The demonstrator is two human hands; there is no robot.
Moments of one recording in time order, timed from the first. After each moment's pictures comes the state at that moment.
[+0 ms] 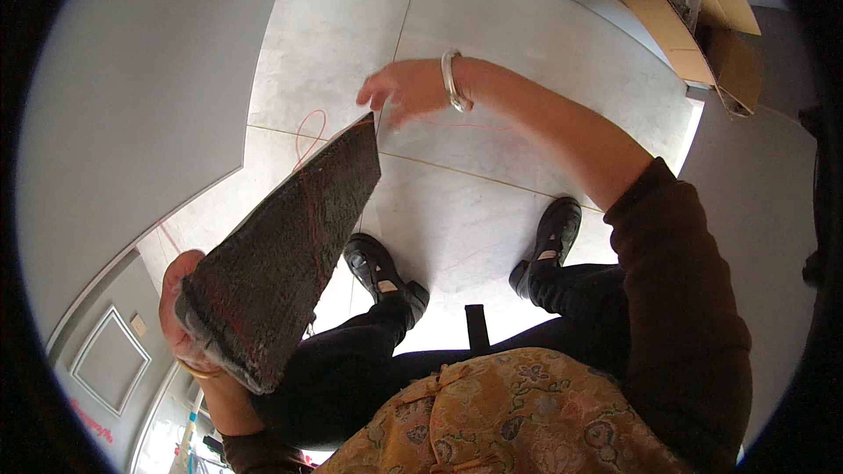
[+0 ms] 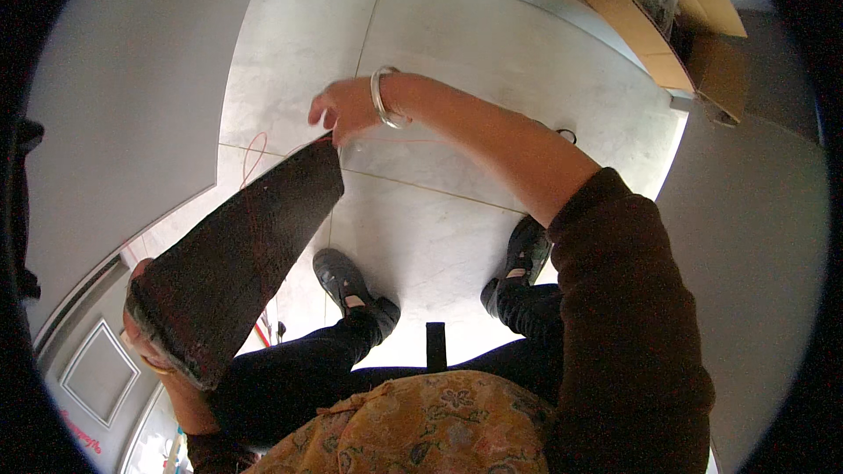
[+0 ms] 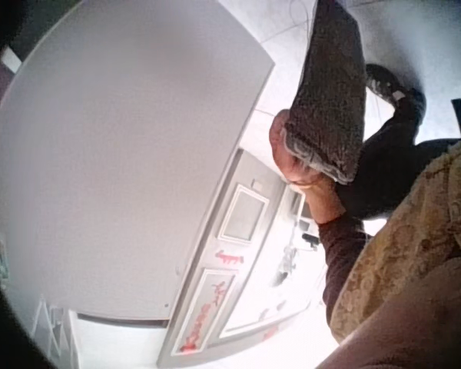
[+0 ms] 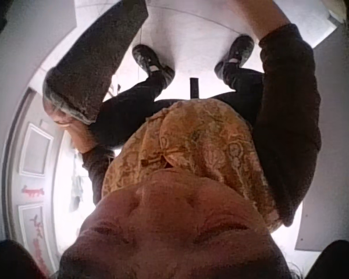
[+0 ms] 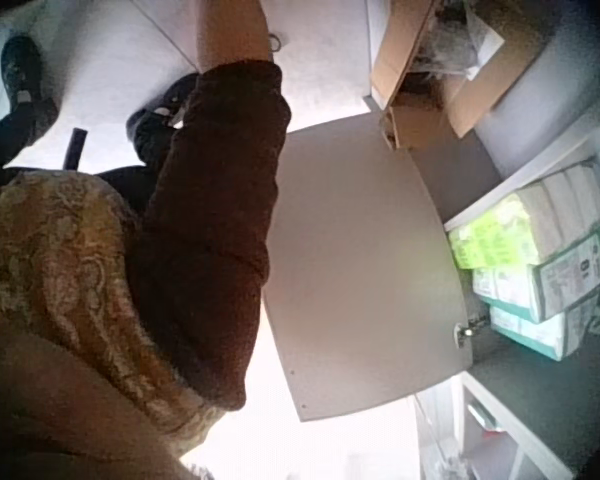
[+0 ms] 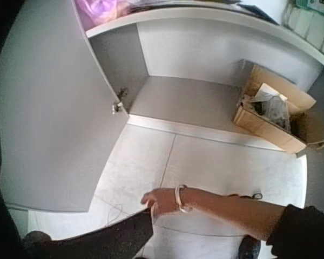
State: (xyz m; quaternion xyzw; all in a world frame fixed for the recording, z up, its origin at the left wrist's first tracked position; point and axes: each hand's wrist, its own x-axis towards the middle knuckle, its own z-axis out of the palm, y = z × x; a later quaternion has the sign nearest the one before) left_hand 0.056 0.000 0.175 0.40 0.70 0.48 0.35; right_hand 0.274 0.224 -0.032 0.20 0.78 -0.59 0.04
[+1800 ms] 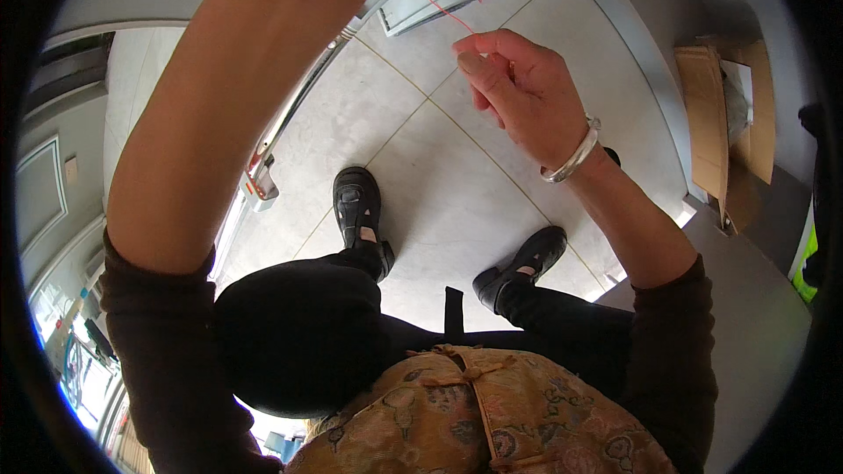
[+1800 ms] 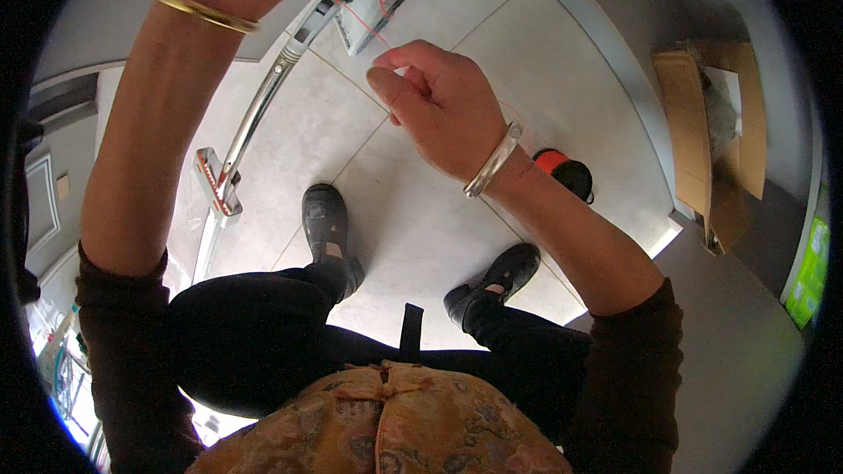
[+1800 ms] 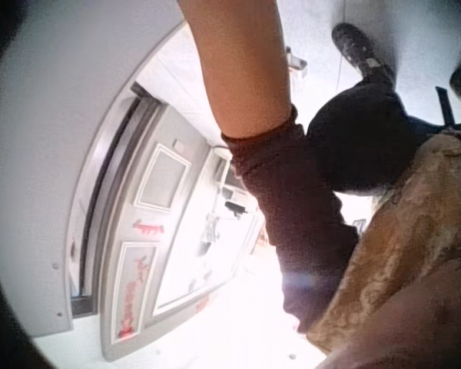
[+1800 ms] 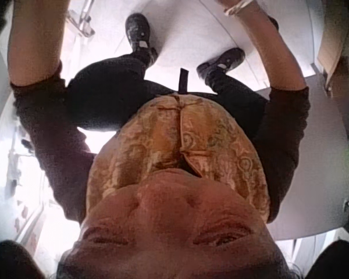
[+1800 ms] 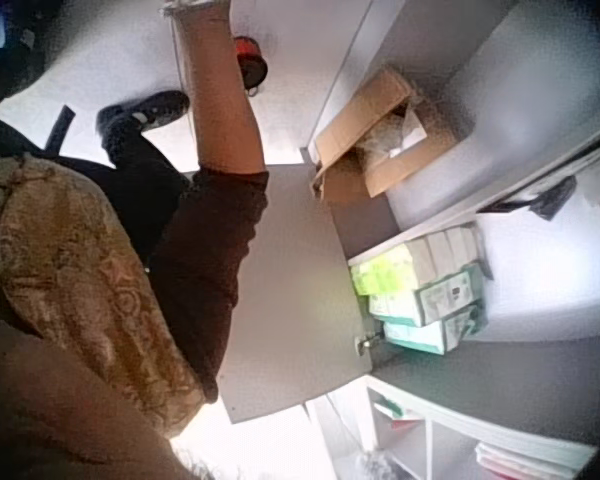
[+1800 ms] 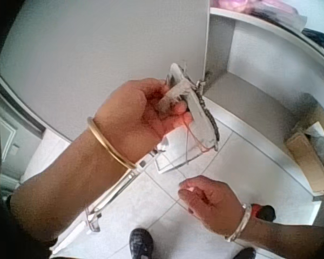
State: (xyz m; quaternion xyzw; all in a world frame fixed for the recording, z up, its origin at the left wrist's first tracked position) left_hand 0.065 0.157 0.161 0.17 0.45 0.67 0.57; right_hand 0.249 0.137 0.077 0.33 0.66 -0.66 -0.13
